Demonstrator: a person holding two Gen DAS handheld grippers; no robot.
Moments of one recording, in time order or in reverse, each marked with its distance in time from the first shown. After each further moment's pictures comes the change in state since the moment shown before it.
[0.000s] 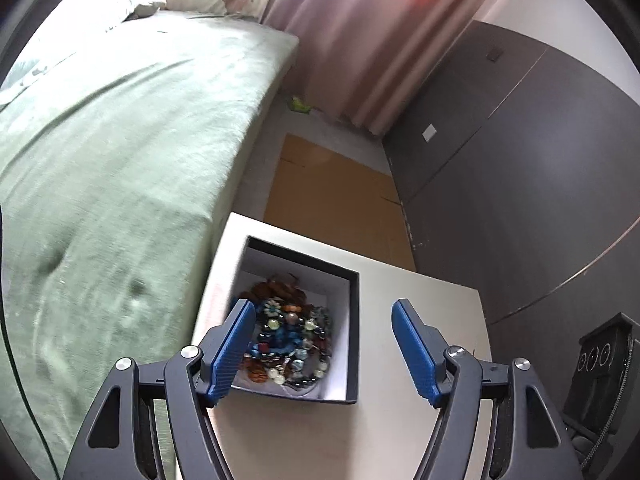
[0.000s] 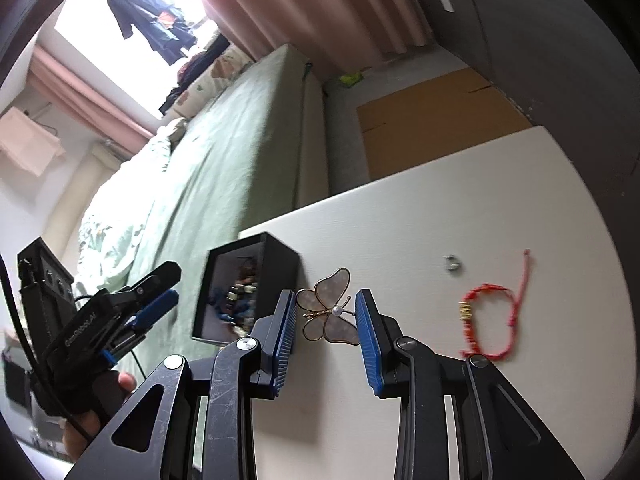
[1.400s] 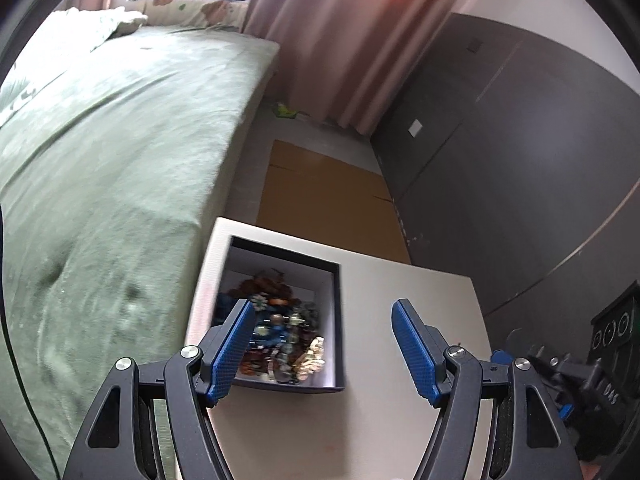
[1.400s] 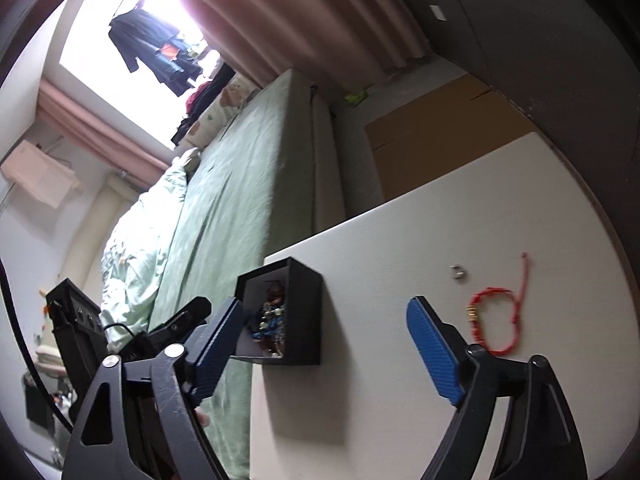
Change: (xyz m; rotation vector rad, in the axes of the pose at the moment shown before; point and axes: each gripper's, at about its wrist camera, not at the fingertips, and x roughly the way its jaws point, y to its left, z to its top) left arm -0.007 -0.023 -0.011 0.082 -0.017 -0.015; right arm -0.027 -0.014 0.003 0.089 -0.077 0.059
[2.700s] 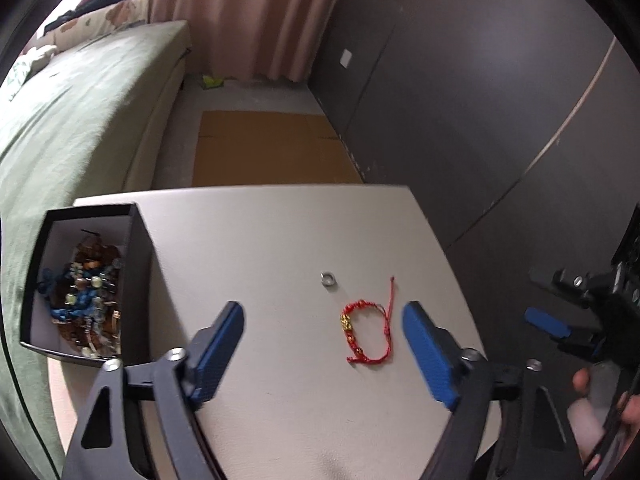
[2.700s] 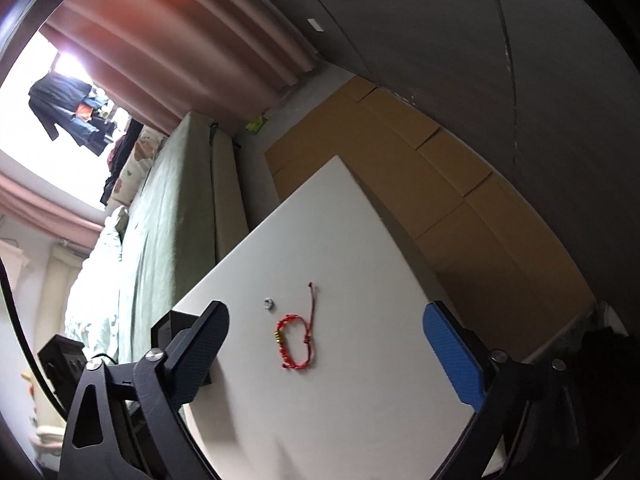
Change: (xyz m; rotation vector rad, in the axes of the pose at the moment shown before) left arm 0.088 -0.133 -0.061 0.256 0.181 -0.045; right arm -0.085 -0.135 0.019 0.237 -0.050 -0.210
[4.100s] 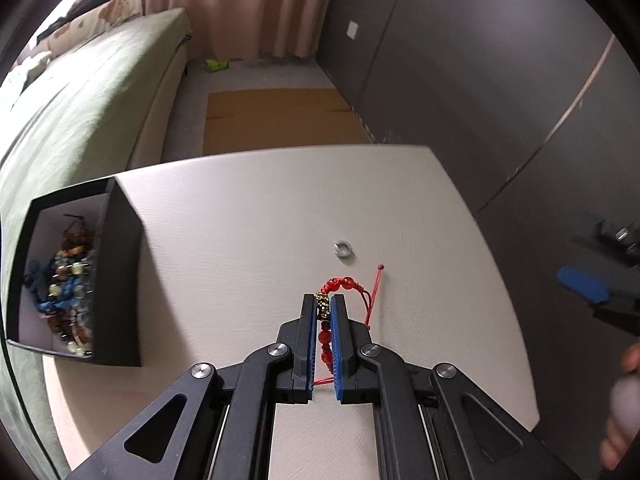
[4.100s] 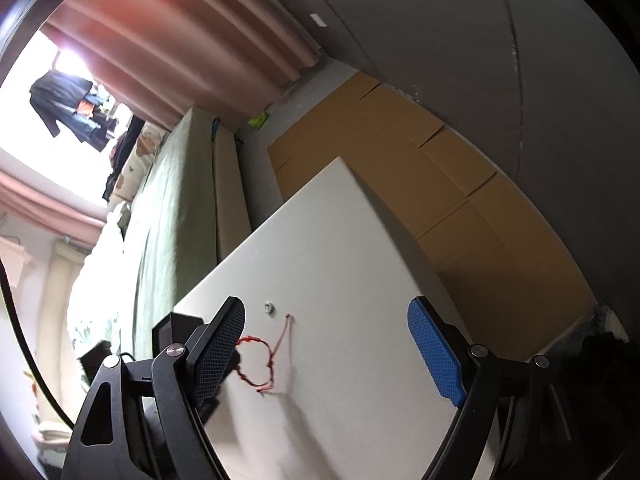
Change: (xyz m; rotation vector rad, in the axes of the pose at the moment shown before) left arm 0.023 0.003 -0.005 0.016 0.063 0.064; right arm 0.012 0.008 0.006 -0.018 0.030 0.014
